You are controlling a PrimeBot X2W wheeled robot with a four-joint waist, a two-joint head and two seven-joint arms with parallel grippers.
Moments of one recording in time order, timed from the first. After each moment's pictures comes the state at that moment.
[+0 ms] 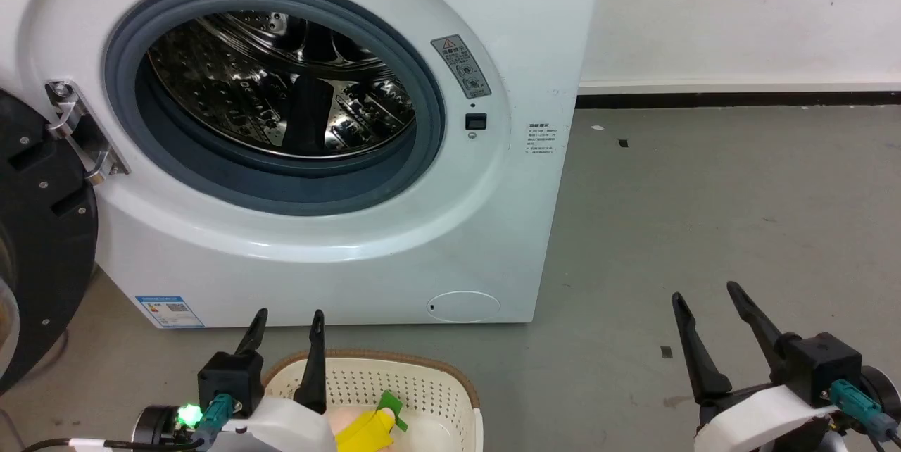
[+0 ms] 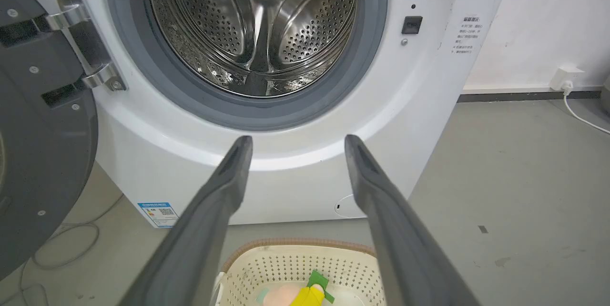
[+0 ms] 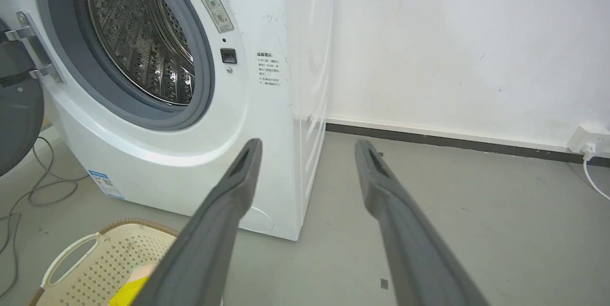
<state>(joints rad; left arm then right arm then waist) 0.02 0.05 -0.04 0.06 -0.05 0.01 -0.04 0.01 -0.05 -0.01 0.00 0.05 0.13 -0.04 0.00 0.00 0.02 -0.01</state>
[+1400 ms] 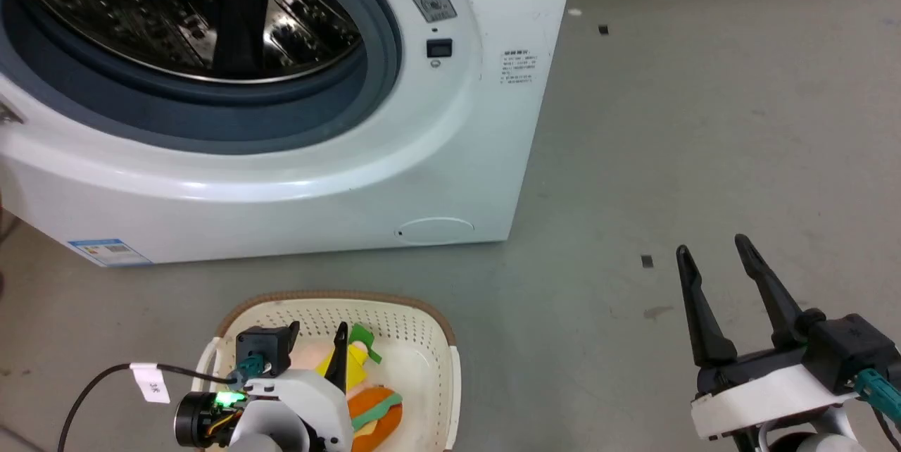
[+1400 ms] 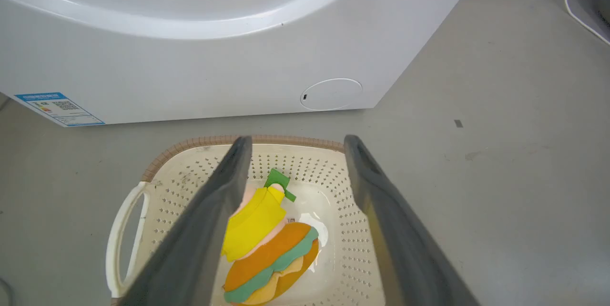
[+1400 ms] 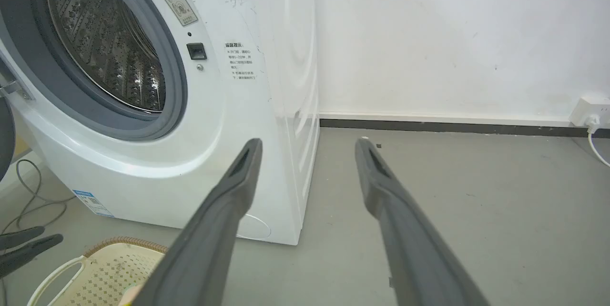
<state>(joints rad) -0.21 0.07 -0.11 0.55 -0.18 -0.02 -0.10 -0.03 -0.05 0.01 -0.06 0.11 0.13 -0.13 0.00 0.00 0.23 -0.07</state>
